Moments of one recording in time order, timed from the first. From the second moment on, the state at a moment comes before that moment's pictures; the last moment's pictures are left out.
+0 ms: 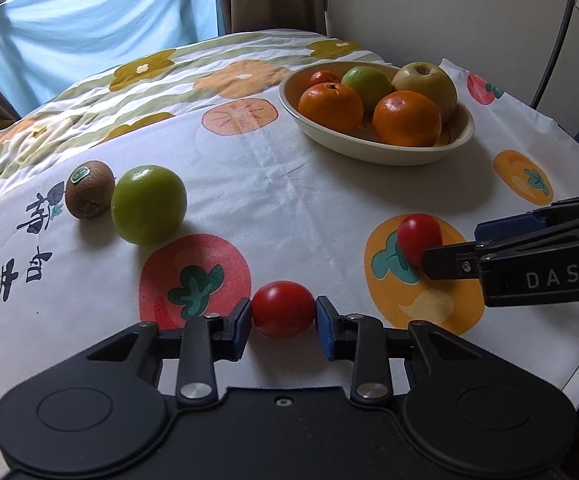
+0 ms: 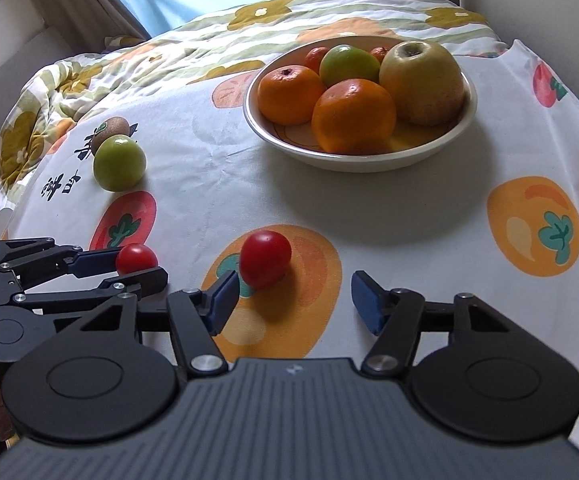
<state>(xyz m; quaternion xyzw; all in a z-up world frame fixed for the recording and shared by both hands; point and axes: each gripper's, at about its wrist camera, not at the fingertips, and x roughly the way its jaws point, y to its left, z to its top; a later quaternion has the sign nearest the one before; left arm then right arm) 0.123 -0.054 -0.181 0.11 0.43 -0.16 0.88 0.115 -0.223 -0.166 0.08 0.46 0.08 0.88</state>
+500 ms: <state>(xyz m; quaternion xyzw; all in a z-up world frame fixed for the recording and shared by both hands) 0.111 -0.034 -0.177 0.10 0.44 -0.14 0.88 0.126 -0.202 -0.169 0.05 0.46 0.09 0.88</state>
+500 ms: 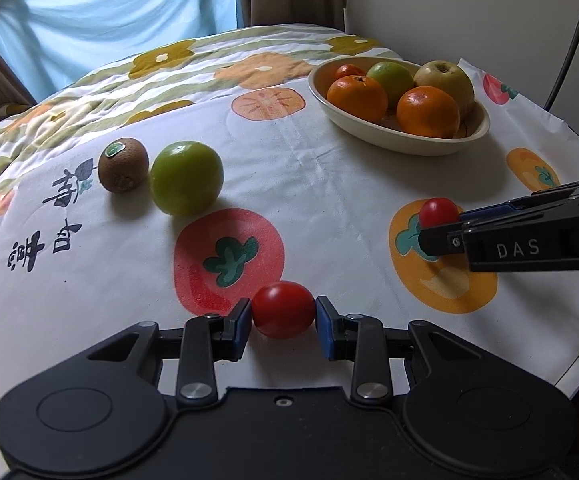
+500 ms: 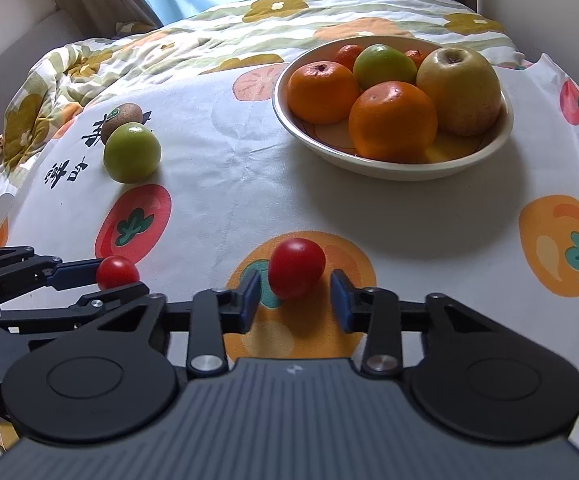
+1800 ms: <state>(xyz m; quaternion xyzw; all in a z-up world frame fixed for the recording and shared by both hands) 0.138 -0.065 -0.051 0.08 0.34 -0.13 0.93 0.155 -0.256 -0.049 0.06 0.39 0.10 0.91</state>
